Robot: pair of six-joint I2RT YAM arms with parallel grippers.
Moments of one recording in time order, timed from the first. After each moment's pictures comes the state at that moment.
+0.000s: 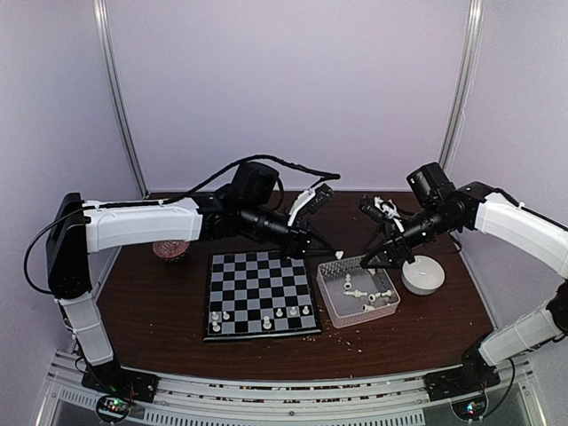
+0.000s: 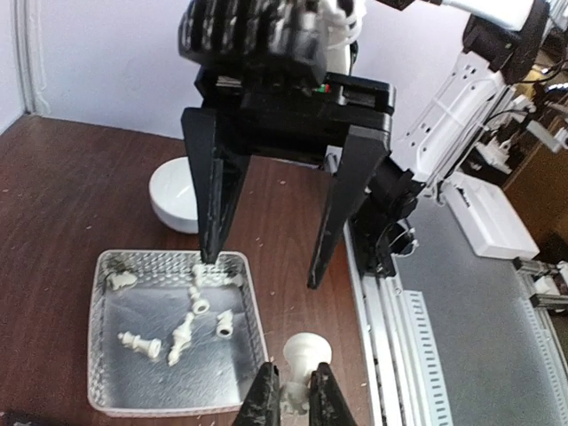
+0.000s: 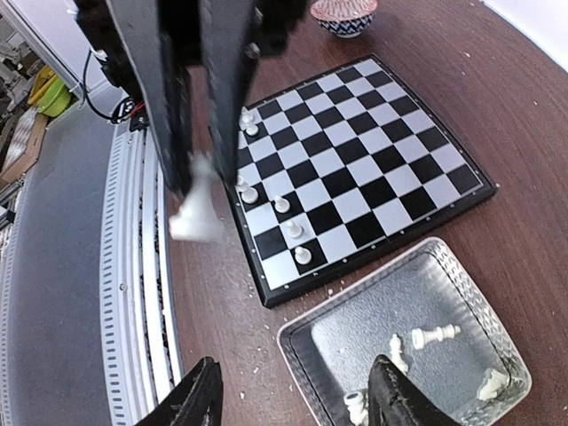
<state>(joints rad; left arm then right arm) -0.92 1.84 1.44 -0.05 0.79 -0.01 0.48 1.33 1.15 -0.78 -0.77 -0.50</state>
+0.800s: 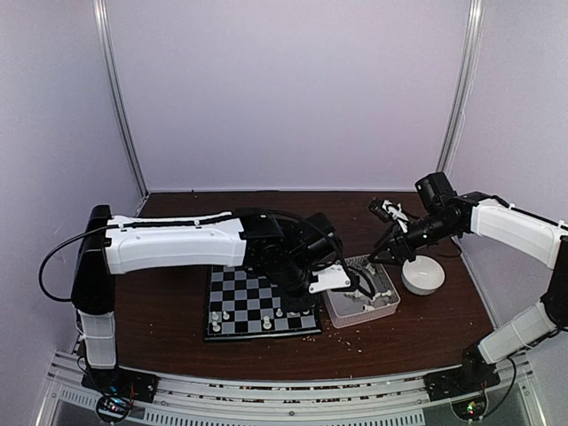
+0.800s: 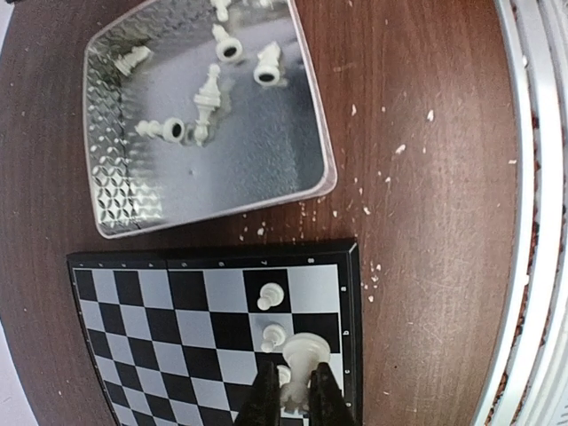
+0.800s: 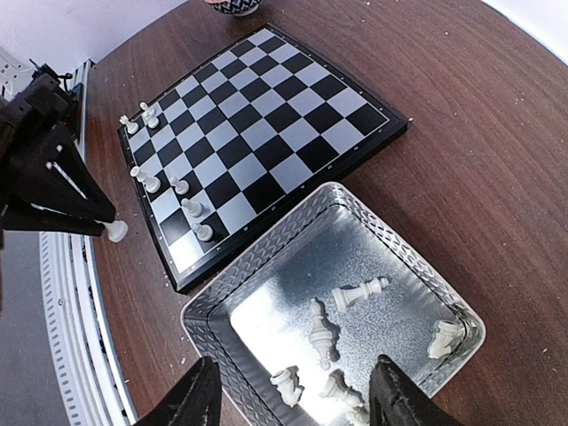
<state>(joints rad) -1.22 1.99 1.77 -0.91 -0.07 0.39 0.32 1.38 1.04 -0.65 -0.69 -0.46</state>
